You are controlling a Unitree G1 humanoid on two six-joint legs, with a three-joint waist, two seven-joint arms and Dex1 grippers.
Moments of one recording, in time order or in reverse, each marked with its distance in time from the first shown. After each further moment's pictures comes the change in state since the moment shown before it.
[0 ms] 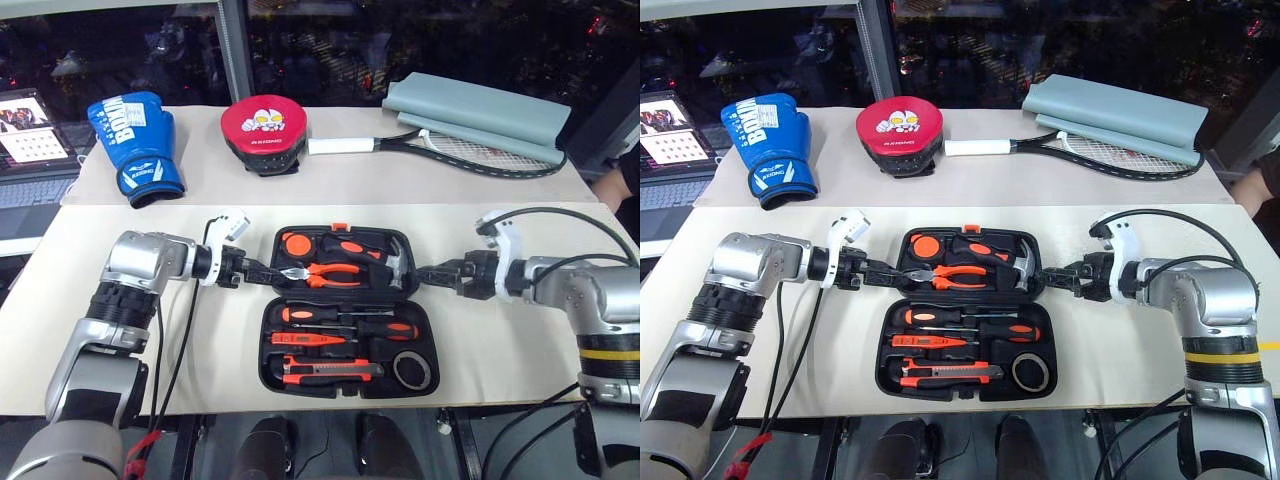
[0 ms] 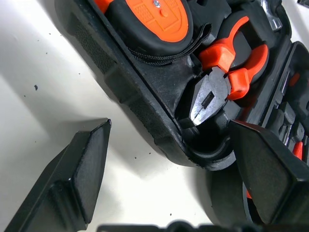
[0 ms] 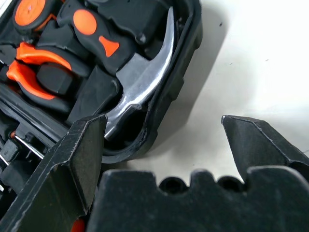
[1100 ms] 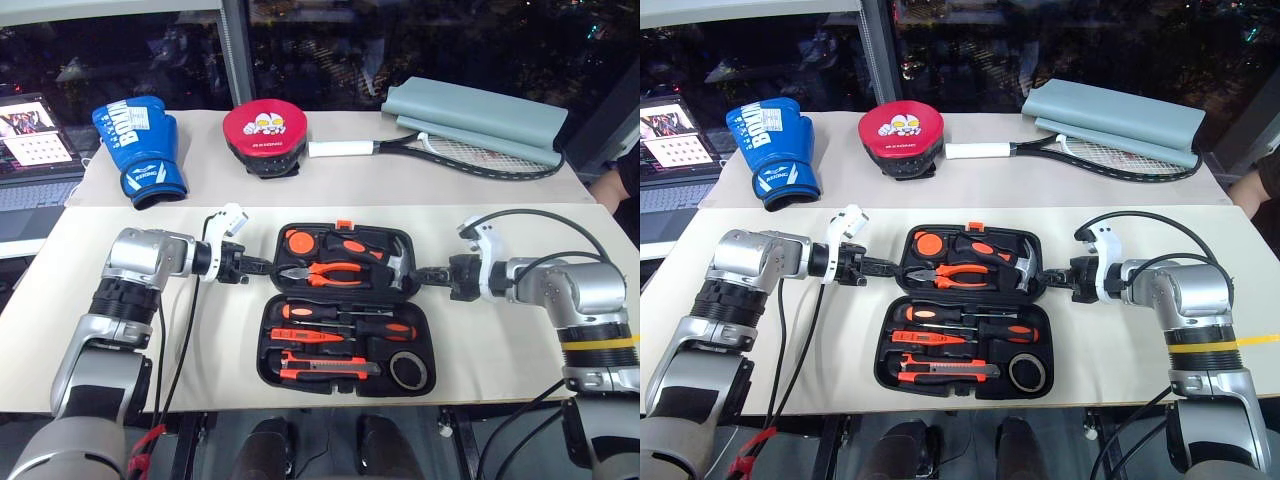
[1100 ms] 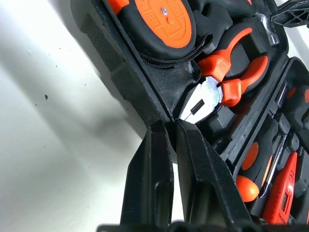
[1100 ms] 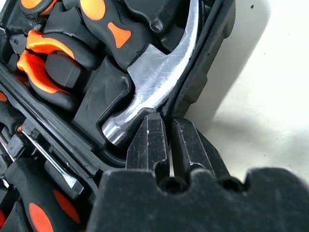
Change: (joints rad) left arm -0.023 -0.025 0.022 0.029 0.018 0.039 0.003; right arm -0.049 0.030 0.066 0.089 -0.038 -0.059 0.050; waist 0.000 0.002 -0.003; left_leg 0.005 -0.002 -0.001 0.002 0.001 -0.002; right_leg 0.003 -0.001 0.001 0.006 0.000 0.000
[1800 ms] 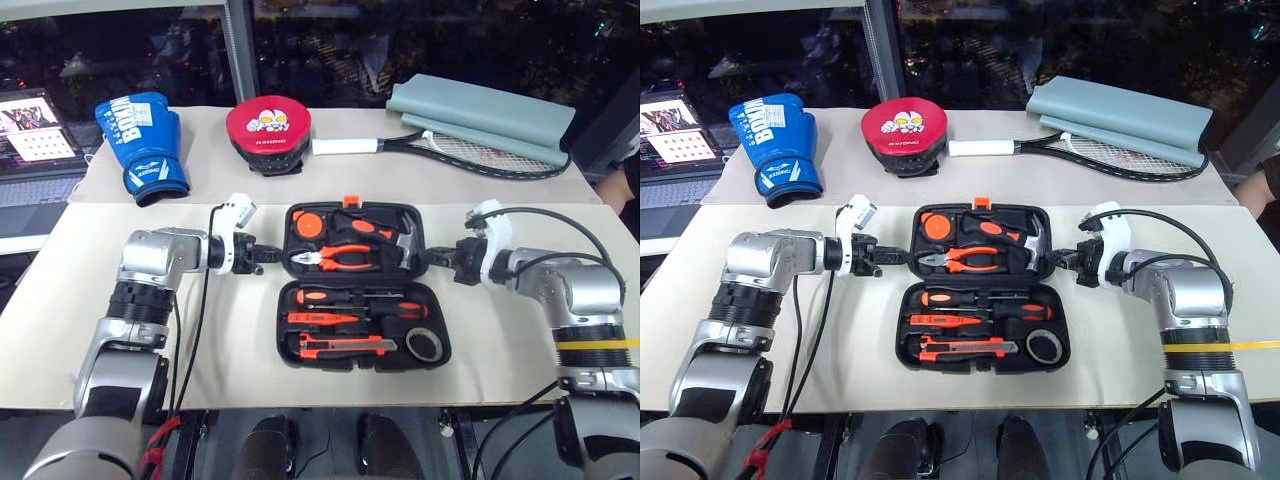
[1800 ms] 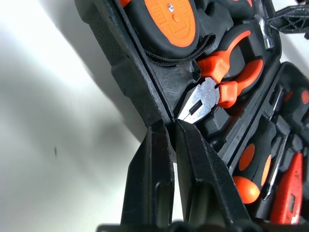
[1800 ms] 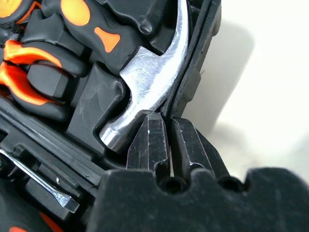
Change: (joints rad) left arm 0.056 -0.128 0.120 -0.069 0.023 -0.256 0.132; right arm 0.007 0.075 -0.077 0.025 -0.154 -0.337 -0.077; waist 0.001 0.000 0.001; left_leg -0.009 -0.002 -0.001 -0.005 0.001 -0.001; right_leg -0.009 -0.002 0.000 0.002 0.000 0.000
